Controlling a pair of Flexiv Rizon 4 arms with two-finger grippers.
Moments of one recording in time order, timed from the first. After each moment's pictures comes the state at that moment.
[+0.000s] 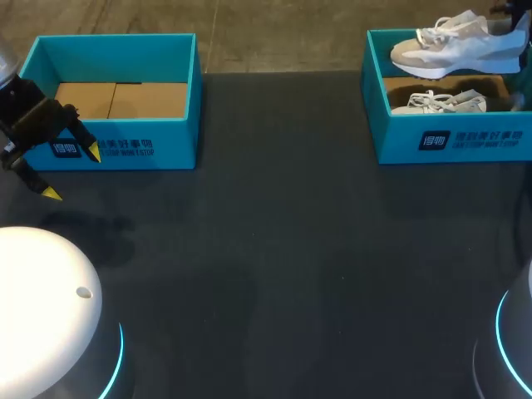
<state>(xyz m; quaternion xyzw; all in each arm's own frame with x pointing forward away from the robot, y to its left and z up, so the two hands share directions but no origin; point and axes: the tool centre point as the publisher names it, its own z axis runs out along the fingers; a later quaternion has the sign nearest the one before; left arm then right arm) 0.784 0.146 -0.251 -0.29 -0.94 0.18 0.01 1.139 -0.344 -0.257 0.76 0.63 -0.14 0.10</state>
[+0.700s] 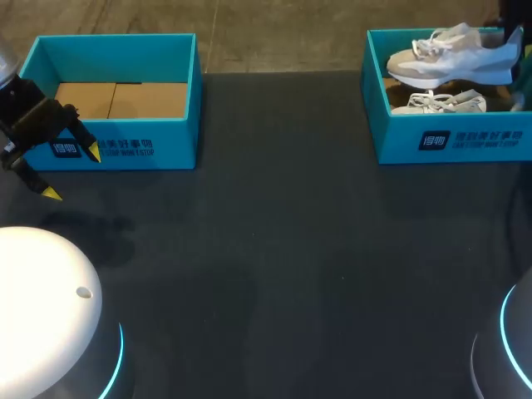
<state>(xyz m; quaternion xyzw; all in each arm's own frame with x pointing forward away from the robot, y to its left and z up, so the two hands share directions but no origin) 0.784 0.146 -0.251 -0.29 -0.94 0.18 0.01 1.147 -0.345 -0.296 0.75 0.63 -0.14 0.11</state>
